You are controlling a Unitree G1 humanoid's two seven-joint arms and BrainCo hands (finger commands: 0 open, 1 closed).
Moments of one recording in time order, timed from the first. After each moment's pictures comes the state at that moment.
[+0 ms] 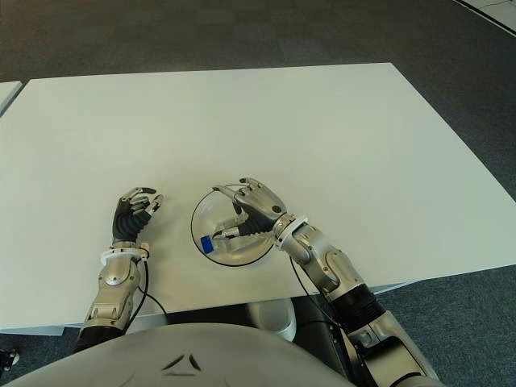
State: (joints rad) left arm 0.21 0.04 0.06 0.23 0.09 -0.27 0.17; right arm -0.08 -0.44 0.46 0.01 -0.84 -0.38 -0.08
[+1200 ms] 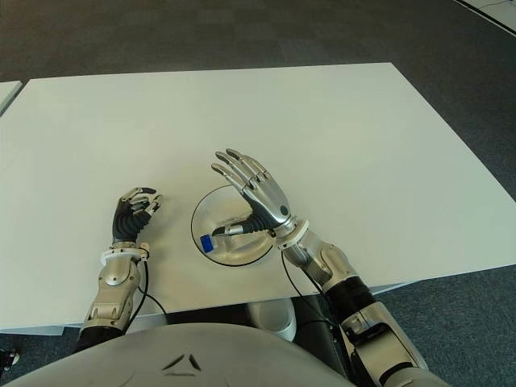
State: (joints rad) left arm 0.21 0.04 0.06 0.23 0.09 -0.28 0.17; right arm -0.13 -0.40 0.45 0.22 -0.93 -0.64 -0.64
